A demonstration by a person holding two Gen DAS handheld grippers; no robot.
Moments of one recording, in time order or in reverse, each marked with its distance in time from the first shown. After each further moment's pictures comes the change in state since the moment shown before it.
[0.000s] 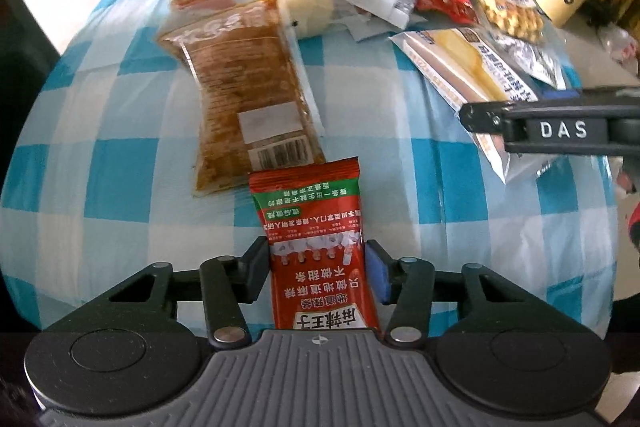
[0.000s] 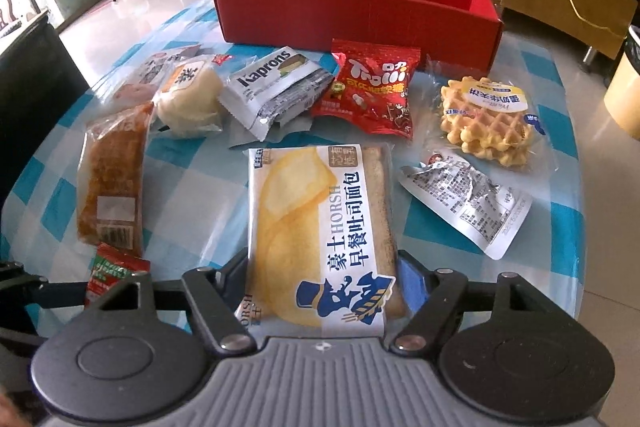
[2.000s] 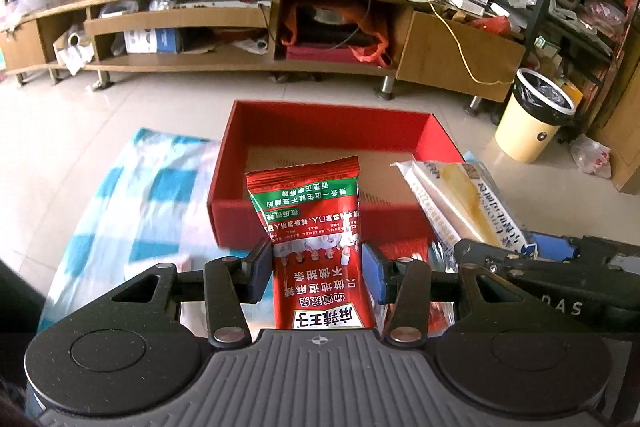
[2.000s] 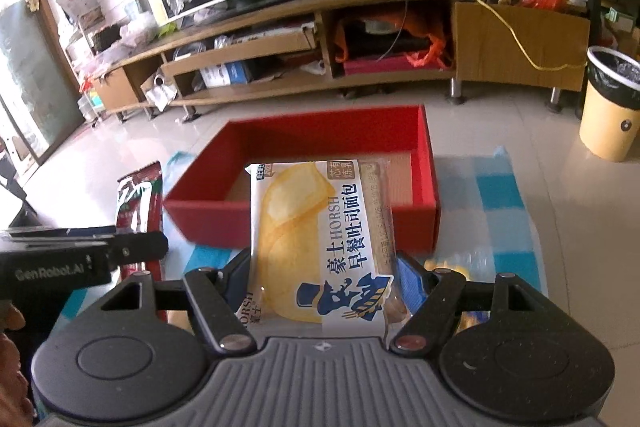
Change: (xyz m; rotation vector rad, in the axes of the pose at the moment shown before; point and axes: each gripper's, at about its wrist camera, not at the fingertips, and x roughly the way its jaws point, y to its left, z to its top) left arm -0.045 -0.015 0.188 0.030 -0.381 -0.074; right arm -0.034 -0.057 0.109 0.206 -0.286 0.001
